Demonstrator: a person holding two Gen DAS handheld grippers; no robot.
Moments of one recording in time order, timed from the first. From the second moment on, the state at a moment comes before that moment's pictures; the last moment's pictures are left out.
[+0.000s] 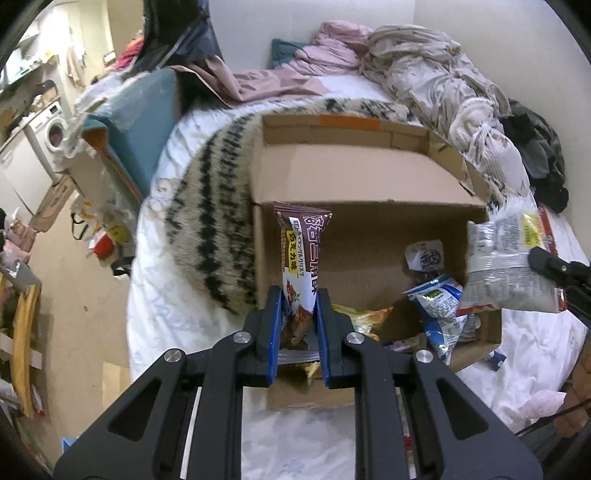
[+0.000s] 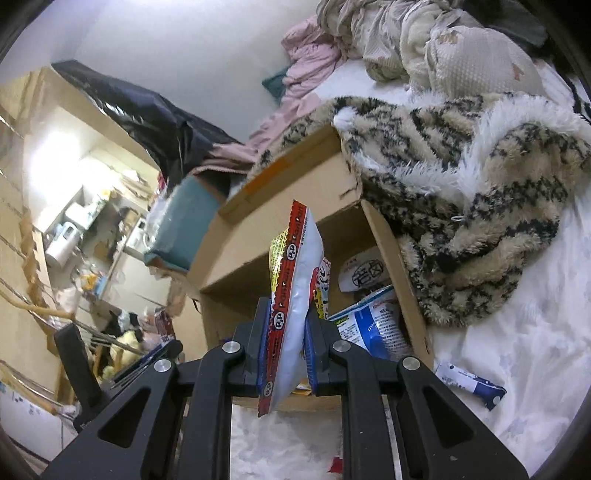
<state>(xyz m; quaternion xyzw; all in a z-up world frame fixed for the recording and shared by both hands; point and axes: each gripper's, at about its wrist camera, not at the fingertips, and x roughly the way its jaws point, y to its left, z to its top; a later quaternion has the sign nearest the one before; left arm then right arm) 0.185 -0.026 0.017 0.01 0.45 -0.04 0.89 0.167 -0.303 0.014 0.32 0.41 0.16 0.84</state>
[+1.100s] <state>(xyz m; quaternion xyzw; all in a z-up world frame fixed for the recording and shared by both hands) 0.198 -0.061 -0.019 0.02 0.46 -0.08 0.88 0.199 -0.272 -0.023 0.28 0.46 0.12 0.83</state>
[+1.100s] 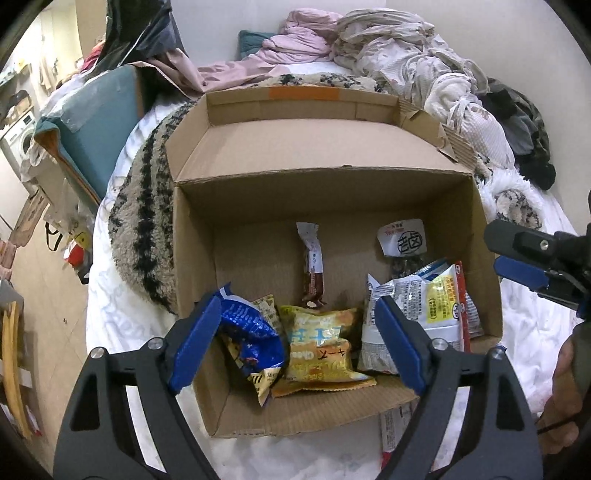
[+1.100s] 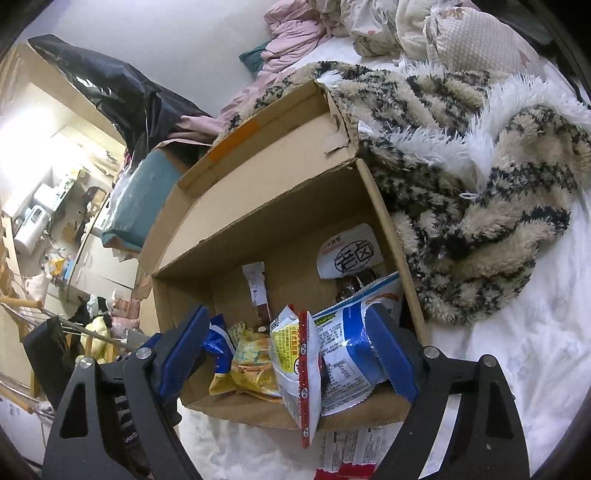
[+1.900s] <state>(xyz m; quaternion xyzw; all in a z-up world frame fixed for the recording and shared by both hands) 0.162 -0.040 -0.004 0.02 0.44 -0.05 0.90 0.161 -0.288 -0.010 0.29 0.45 0.09 0.84</state>
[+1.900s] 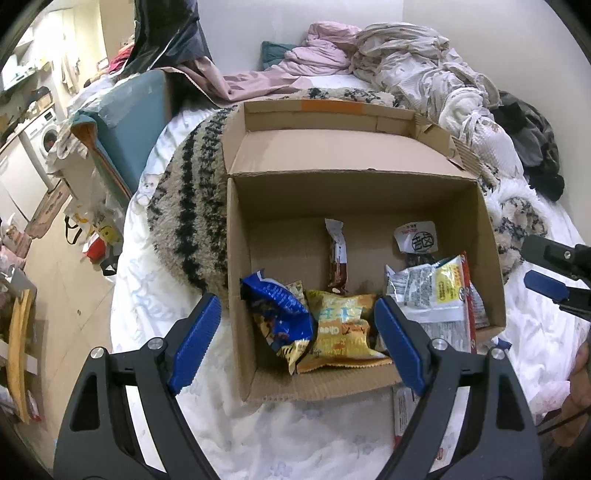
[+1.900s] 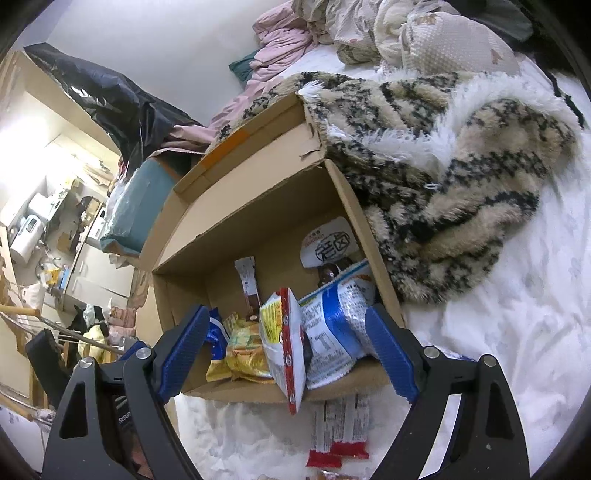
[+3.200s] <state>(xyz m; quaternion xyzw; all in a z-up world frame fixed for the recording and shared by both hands) 0.092 -0.064 -0.044 0.02 0.51 -0.07 0.86 0.066 -0.320 -0.052 0.32 0.52 0.01 0.79</state>
